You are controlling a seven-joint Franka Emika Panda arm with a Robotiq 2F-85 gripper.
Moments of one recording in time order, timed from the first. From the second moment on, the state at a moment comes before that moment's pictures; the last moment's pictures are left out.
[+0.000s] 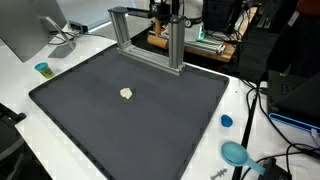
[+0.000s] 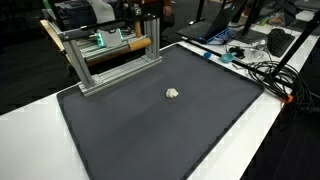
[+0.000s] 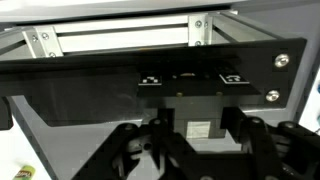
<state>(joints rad) -0.03 -0.73 0.00 -2.74 0.00 2.20 0.07</state>
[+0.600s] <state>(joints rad) -0.03 -0.73 0.01 -2.74 0.00 2.13 0.09</state>
